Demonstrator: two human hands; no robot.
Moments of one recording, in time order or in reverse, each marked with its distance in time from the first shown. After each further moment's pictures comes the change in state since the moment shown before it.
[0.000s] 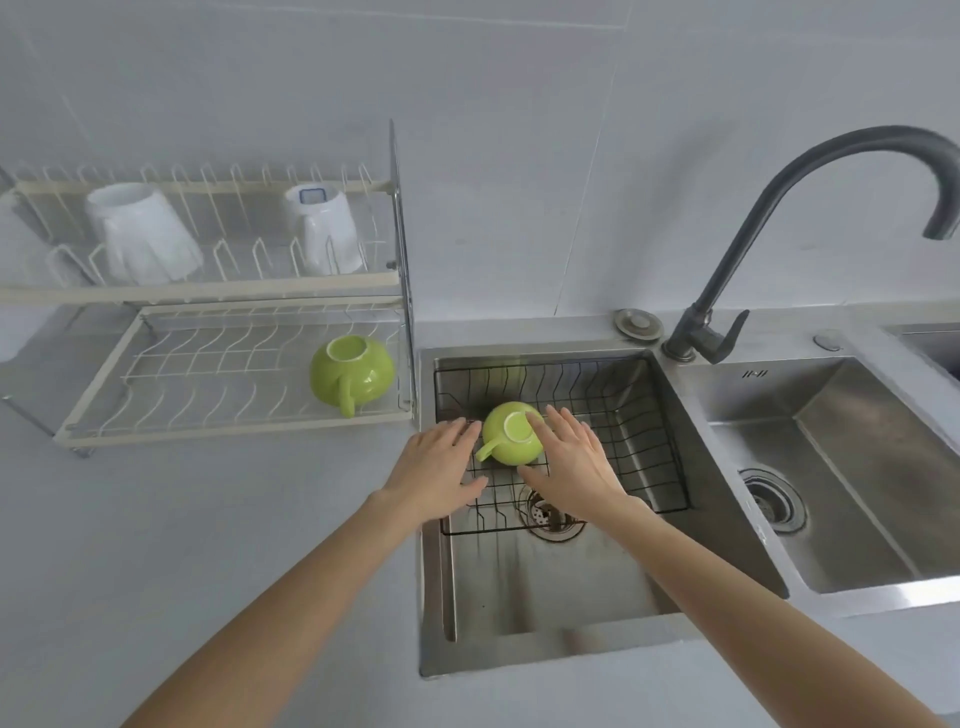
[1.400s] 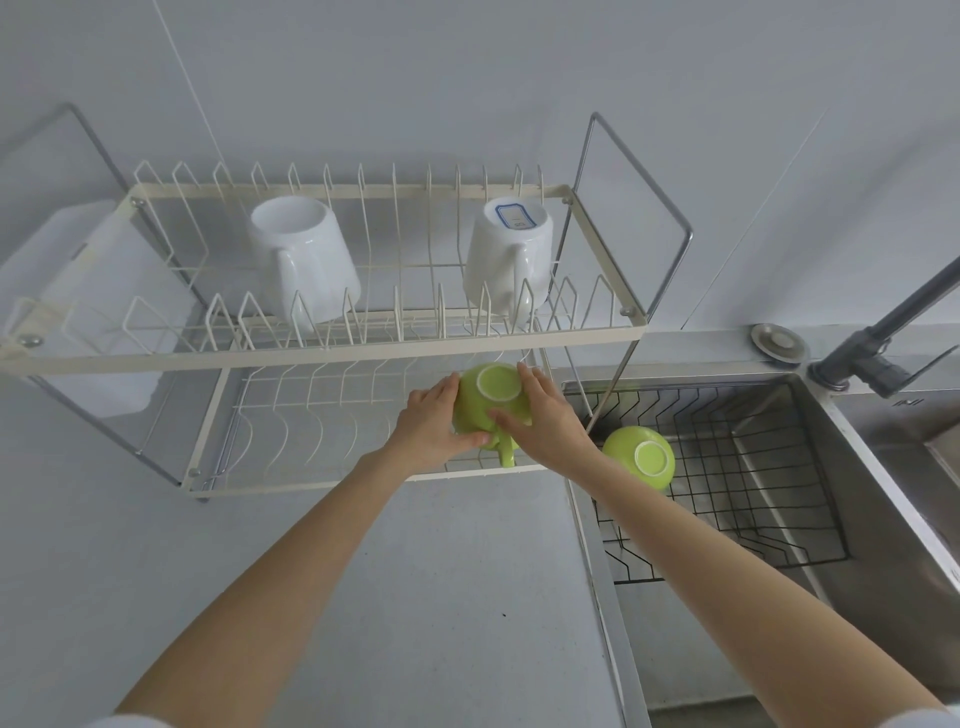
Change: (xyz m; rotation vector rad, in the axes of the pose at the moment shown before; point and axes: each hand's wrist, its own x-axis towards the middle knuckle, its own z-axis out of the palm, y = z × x) left_hand 0.039 -0.217 -0.043 -0.416 0.017 -0.184; right_hand 0.144 -0.190 0.027 0.362 -0.002 0.056
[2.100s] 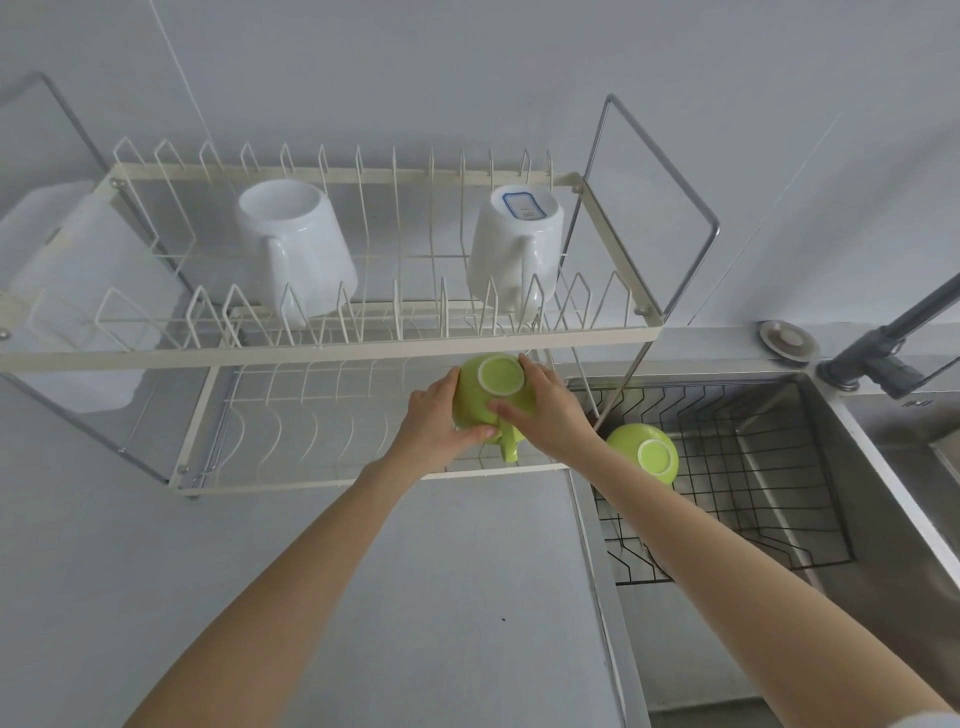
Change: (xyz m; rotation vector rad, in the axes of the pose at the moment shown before) left_hand 0.002 -0.002 0.008 -0.246 0.070 -0.054; right_hand 0.013 -0.004 -0.005 0.069 -0.023 0.071
